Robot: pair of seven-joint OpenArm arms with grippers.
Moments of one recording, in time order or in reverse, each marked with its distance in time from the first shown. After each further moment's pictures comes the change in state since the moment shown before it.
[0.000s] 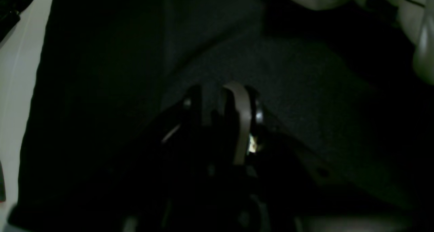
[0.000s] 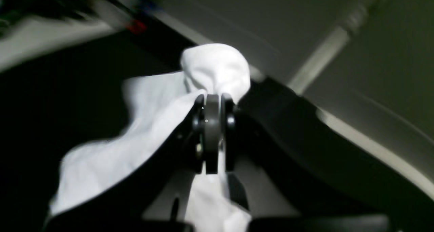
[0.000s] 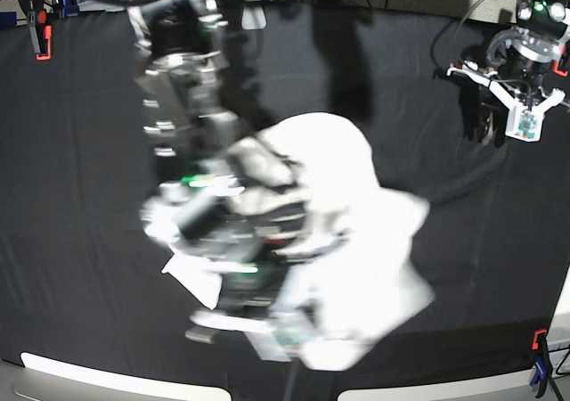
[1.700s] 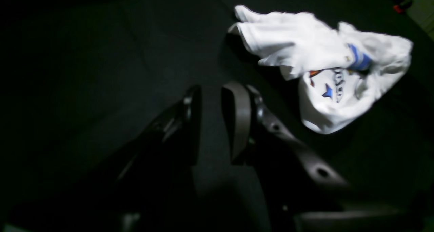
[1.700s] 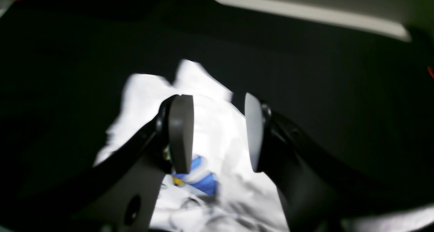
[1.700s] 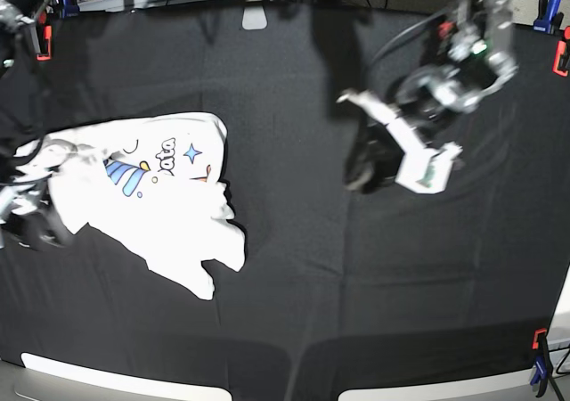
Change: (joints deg) left arm -14.4 4.0 24.9 -5.2 -11.7 0.1 3.0; right arm -18.2 28.6 43.6 -0.2 46.1 12.6 -10.7
